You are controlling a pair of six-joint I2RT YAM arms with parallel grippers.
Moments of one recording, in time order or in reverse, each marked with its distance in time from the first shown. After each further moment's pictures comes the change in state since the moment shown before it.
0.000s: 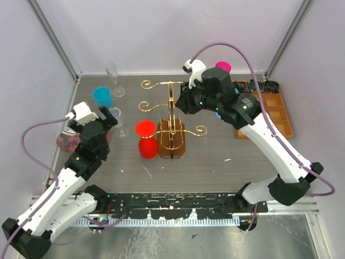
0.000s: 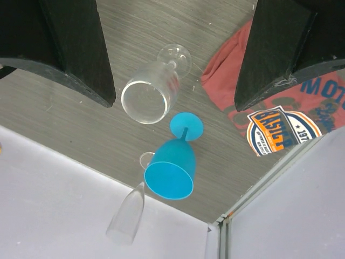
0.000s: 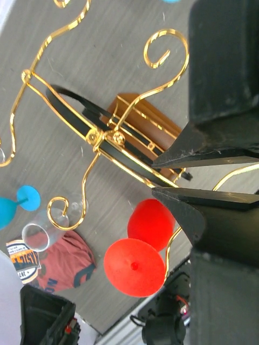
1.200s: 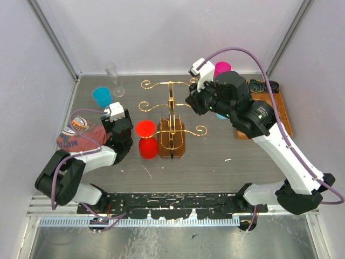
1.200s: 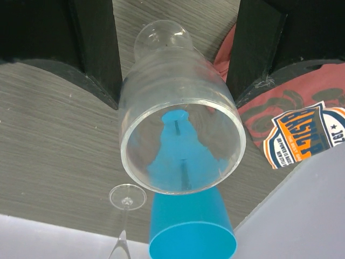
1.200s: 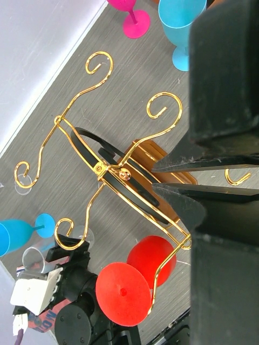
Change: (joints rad) left arm 0.029 0.608 -0.182 0.773 -0.040 0.230; right arm 0.013 -0.090 -0.031 0.027 0.069 -0.195
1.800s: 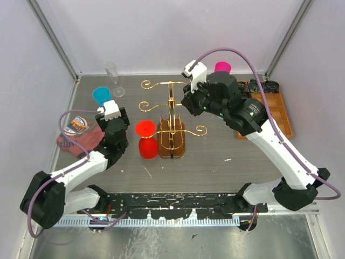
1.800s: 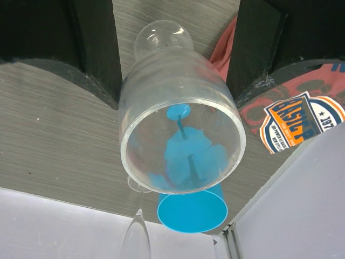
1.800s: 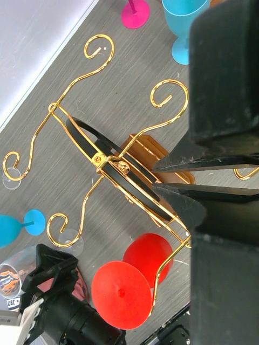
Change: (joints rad) left arm -0.031 -0.262 0.033 -0.272 0.051 -0.014; right arm 0.019 0.045 0.000 -0.004 0.001 0.000
